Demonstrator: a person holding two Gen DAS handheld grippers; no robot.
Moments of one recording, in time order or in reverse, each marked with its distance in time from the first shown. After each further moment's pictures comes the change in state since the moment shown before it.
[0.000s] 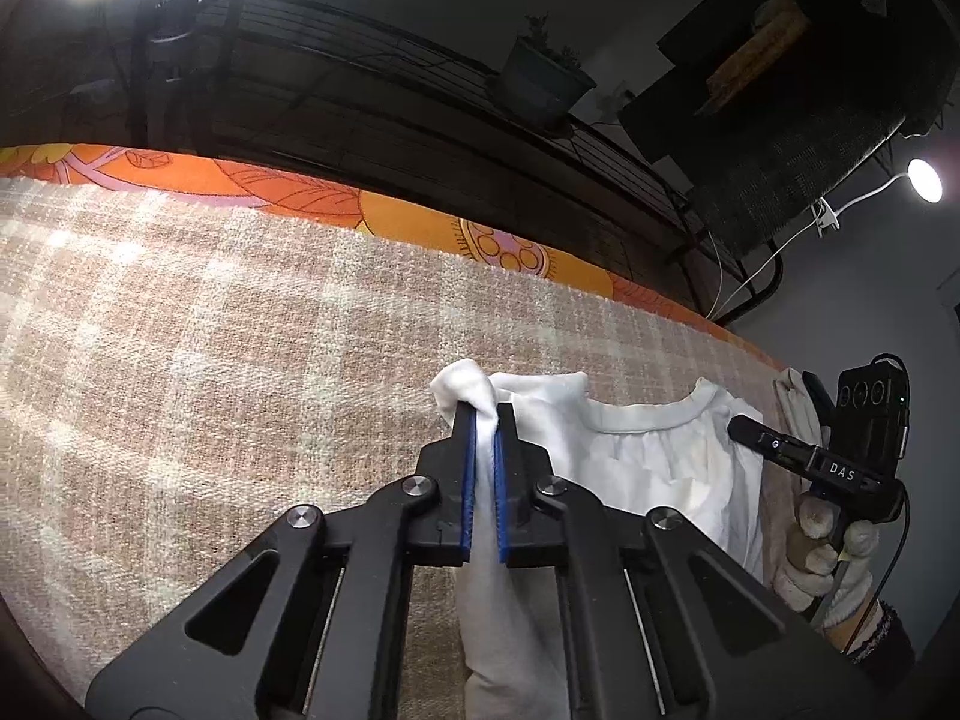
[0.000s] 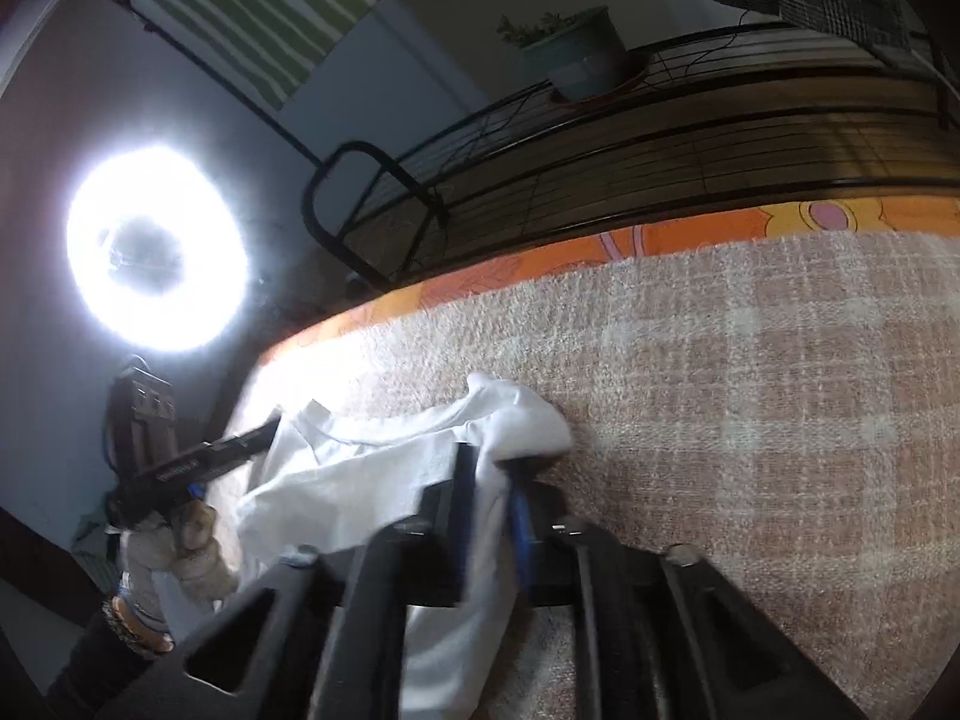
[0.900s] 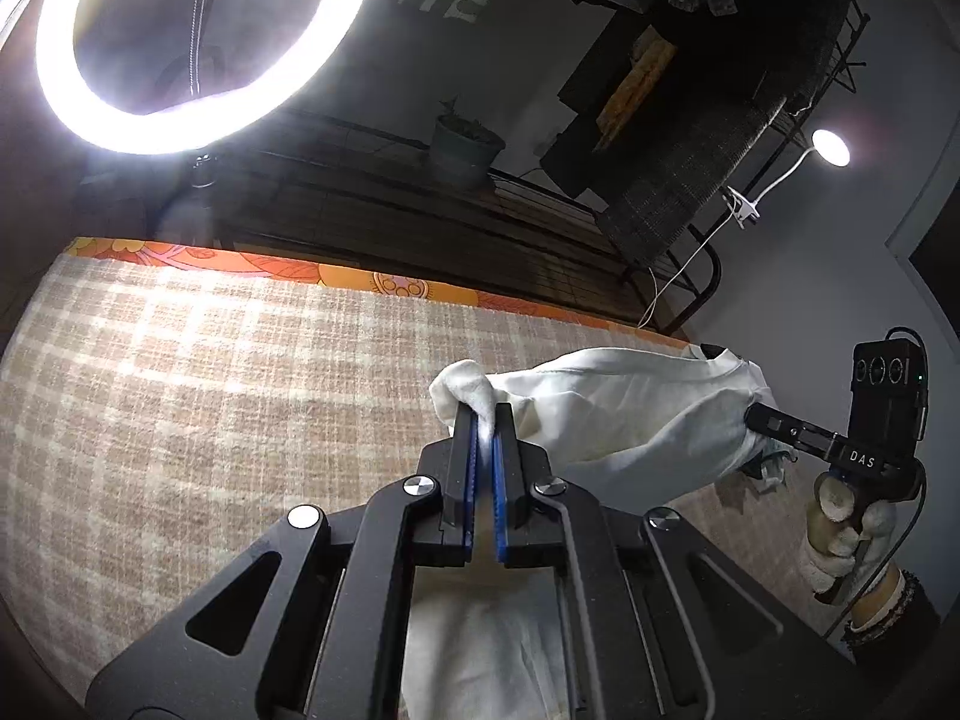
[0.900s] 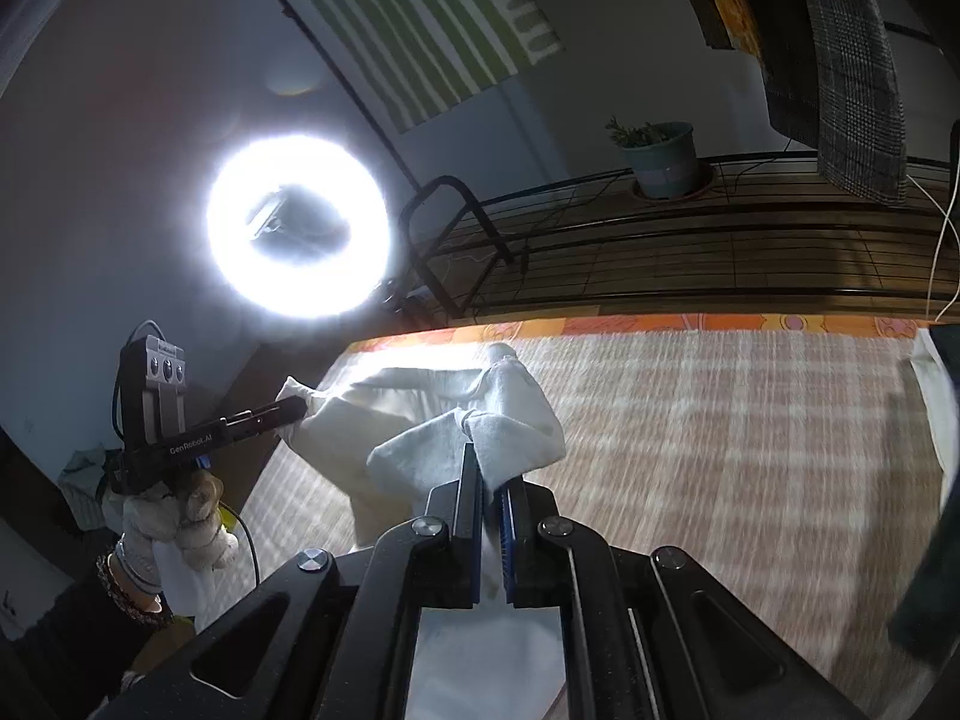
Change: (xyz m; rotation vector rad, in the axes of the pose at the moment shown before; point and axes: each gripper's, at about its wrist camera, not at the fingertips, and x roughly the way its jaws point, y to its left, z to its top) left arm -0.157 -0.077 -0.060 0.129 -0.128 -0.019; right arm -0.135 0.100 -0.061 -0.183 -0.100 0.019
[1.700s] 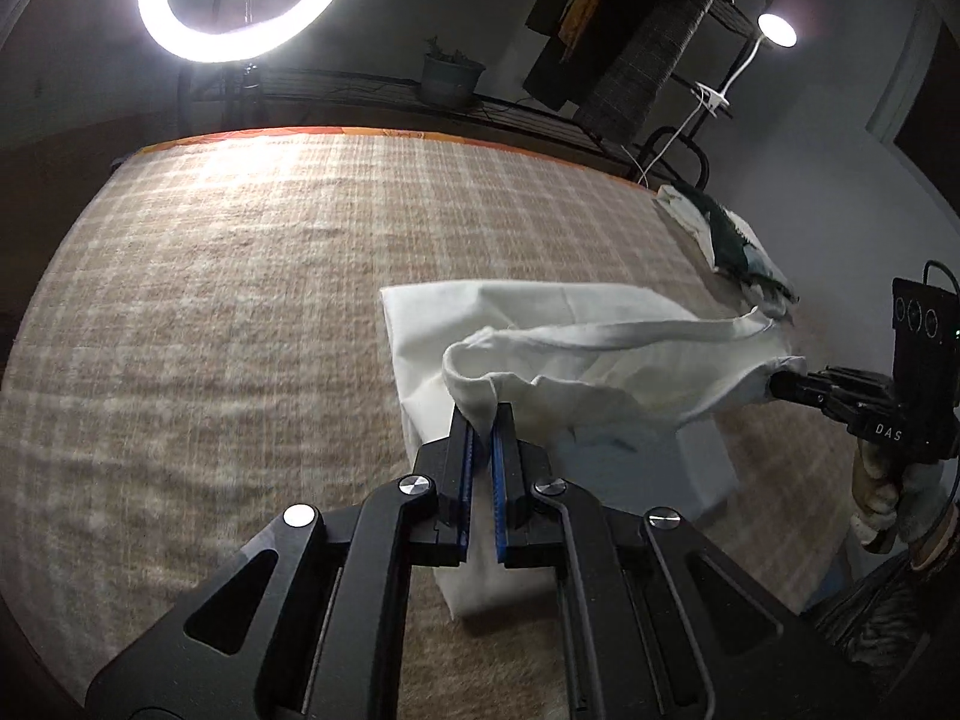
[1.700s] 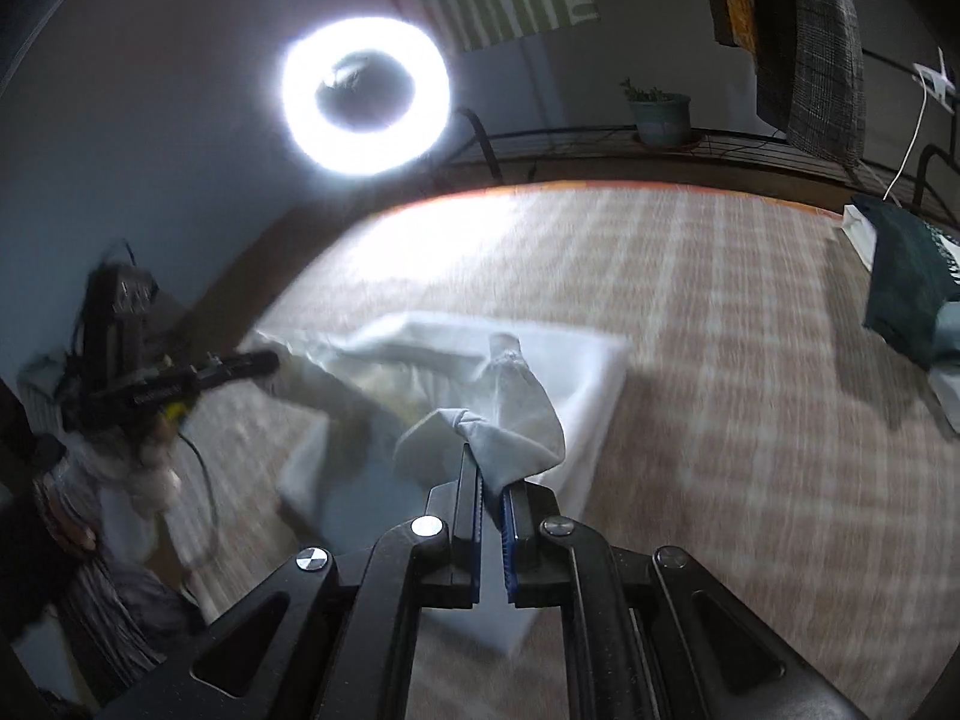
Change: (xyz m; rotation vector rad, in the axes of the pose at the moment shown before) left arm -0.089 -0.034 -0.189 0.136 0.090 0.086; right arm -0.063 0.072 -0.188 -0.174 0.101 -0.160
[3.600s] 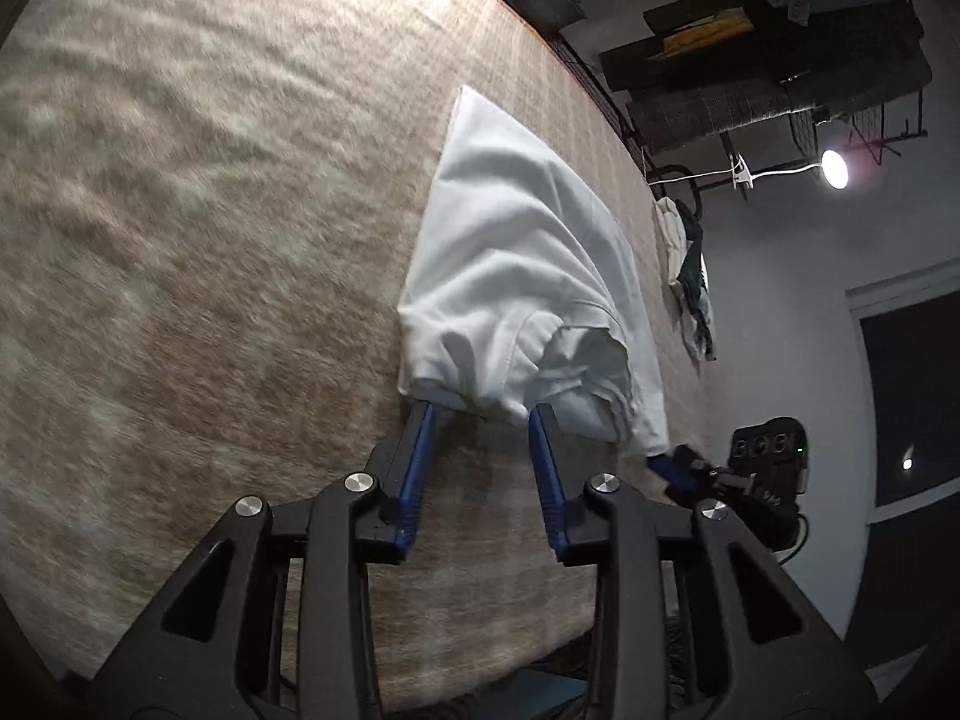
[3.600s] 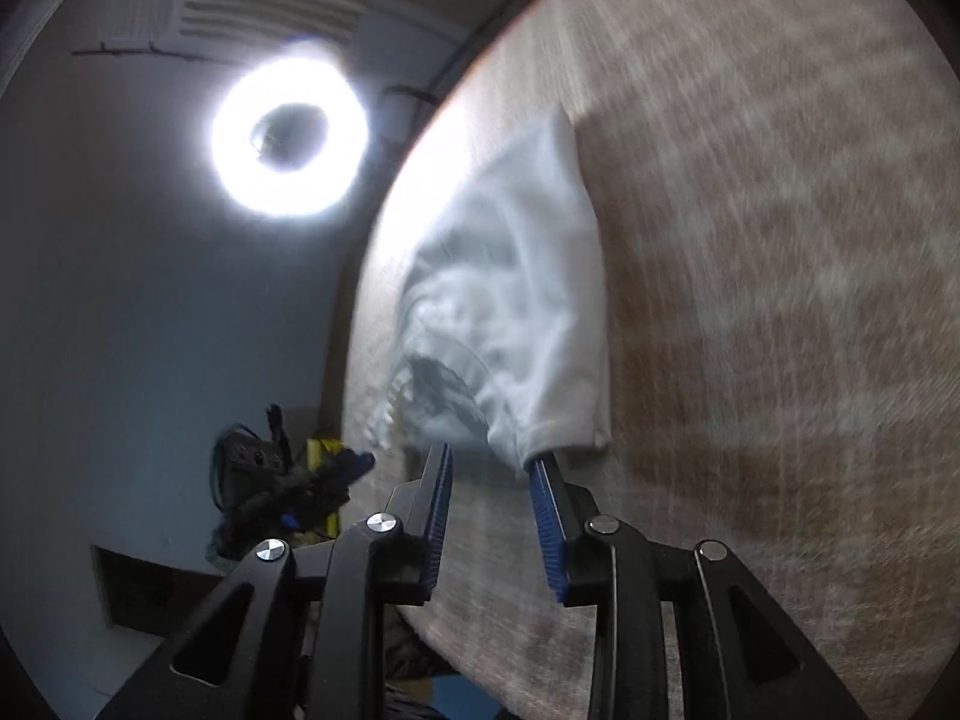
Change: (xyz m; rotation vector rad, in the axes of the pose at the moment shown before) left arm 0.005 0.043 -0.071 -0.565 0.189 -0.288; right arm 0.029 -0.048 -0.073 0.642 0.142 0.405
